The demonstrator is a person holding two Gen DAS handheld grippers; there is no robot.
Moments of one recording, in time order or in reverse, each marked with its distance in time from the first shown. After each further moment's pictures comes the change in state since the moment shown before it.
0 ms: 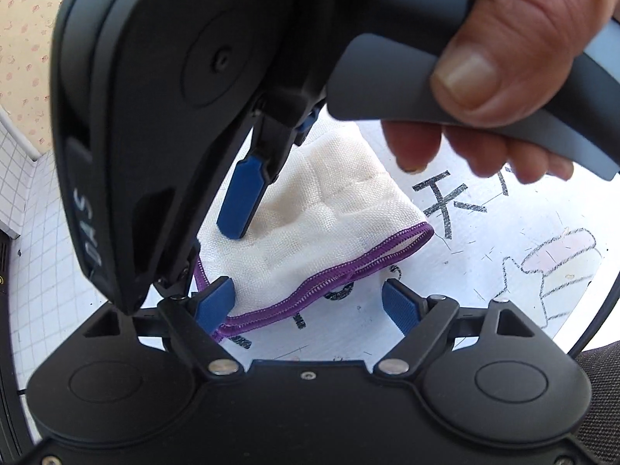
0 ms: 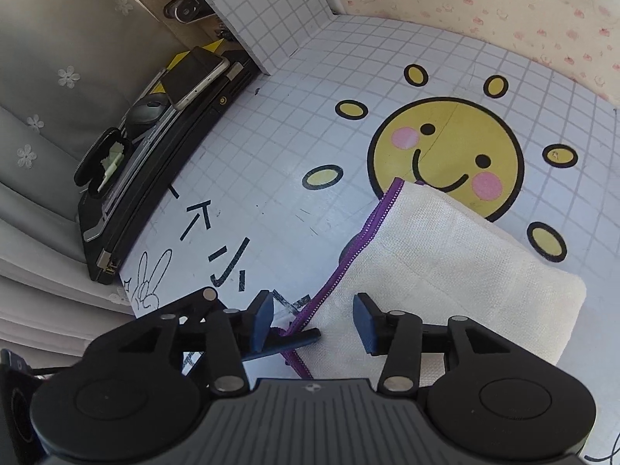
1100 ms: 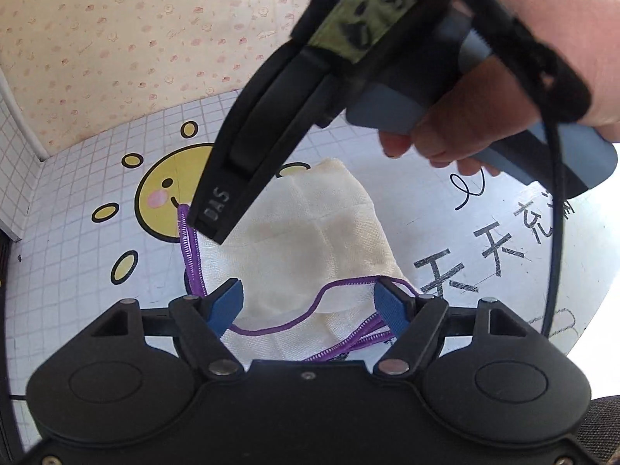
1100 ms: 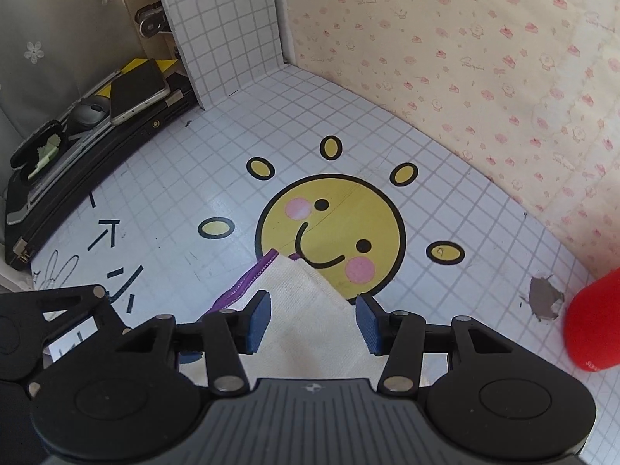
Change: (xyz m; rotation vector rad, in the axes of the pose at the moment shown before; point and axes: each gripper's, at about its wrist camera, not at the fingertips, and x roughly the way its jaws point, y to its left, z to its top) left arm -0.010 0.017 0.024 -0.117 -0.073 -0.039; right arm -0.014 -0.014 0.028 -0.269 -0.085 -0.309
